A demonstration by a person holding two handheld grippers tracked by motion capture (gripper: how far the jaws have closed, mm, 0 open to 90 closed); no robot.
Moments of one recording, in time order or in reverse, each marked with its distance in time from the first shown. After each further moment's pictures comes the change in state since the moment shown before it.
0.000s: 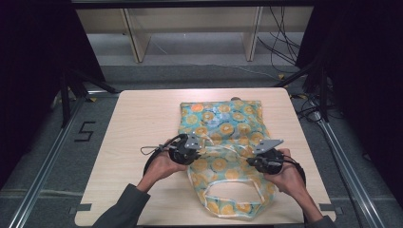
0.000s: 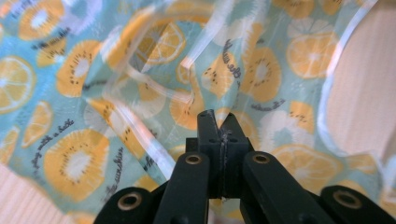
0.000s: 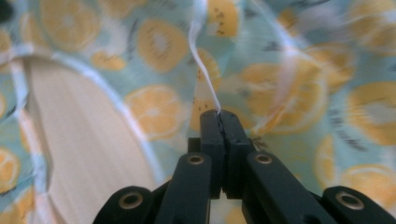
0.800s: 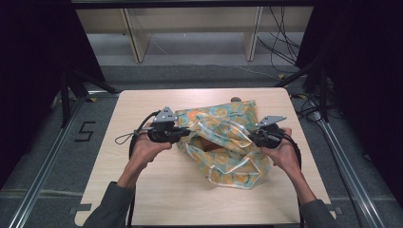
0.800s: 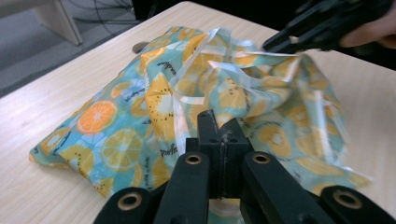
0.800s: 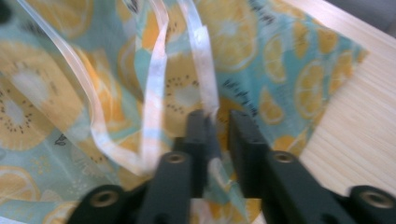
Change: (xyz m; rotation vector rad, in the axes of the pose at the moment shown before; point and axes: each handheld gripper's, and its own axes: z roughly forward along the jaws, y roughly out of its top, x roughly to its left) left arm 0.054 0.010 -0.053 -0.310 0.029 -0.265; right arm -0.059 0.031 0.018 -0.063 -0.123 0.131
